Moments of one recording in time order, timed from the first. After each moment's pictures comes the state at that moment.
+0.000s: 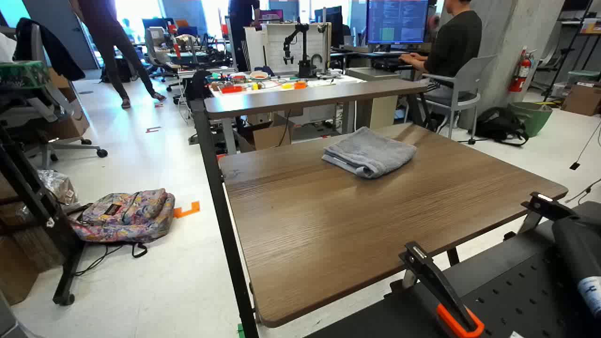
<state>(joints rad) -0.02 -0.66 0.09 -2.67 0.01 1.82 0.25</state>
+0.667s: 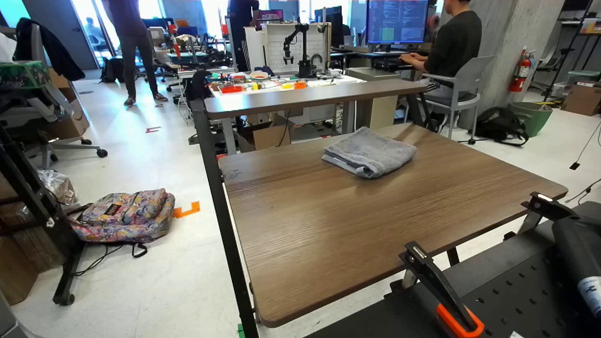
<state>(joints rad) -0.02 -0.63 0.10 -2.67 0.02 1.89 0.31</state>
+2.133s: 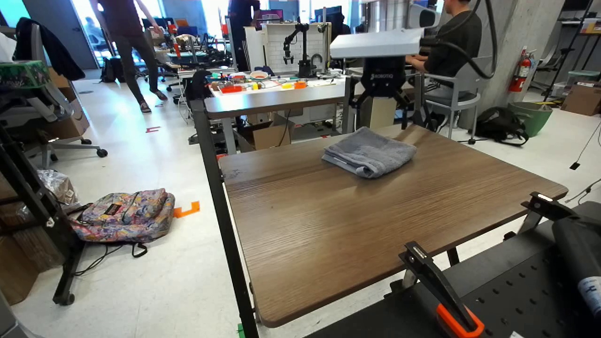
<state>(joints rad) 0.07 0.51 -0.02 -1.95 -0.15 2.43 1.07</state>
